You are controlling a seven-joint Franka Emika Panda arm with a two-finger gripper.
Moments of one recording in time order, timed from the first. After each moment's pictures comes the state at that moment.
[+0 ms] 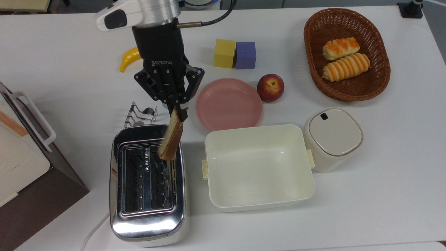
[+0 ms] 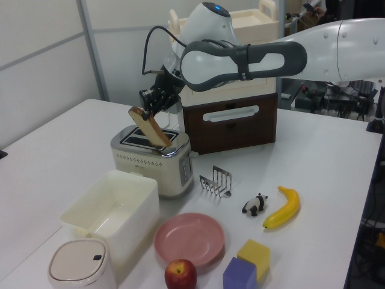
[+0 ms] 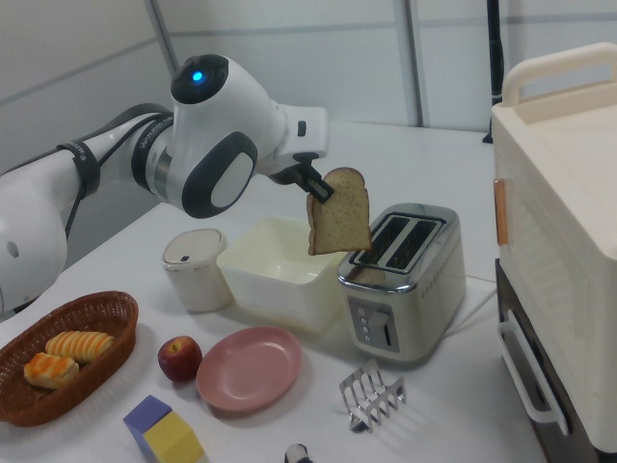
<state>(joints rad) -0.22 0.32 0.23 -1.45 0.16 2.39 0.24</state>
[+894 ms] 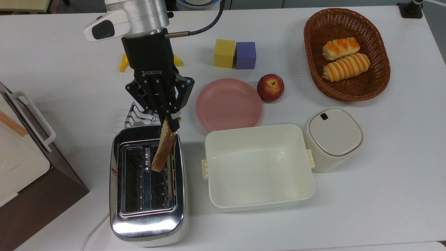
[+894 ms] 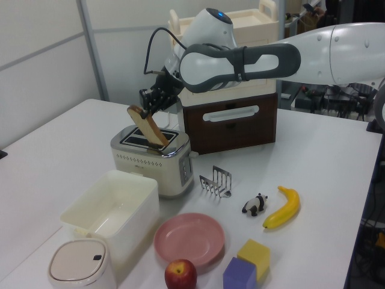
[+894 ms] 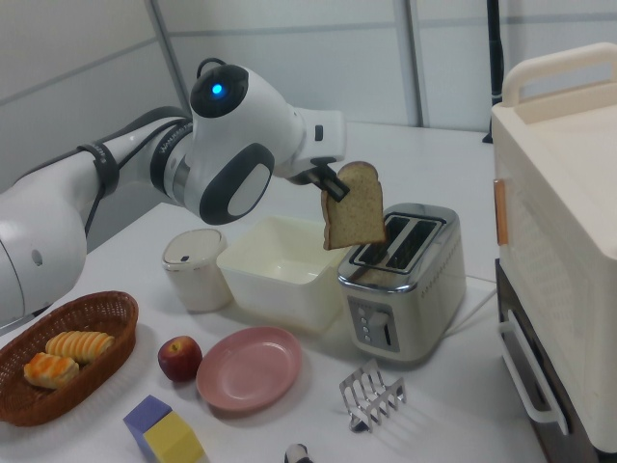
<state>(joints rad) -0.23 0.37 0.23 -1.42 0.21 2.45 0.19</state>
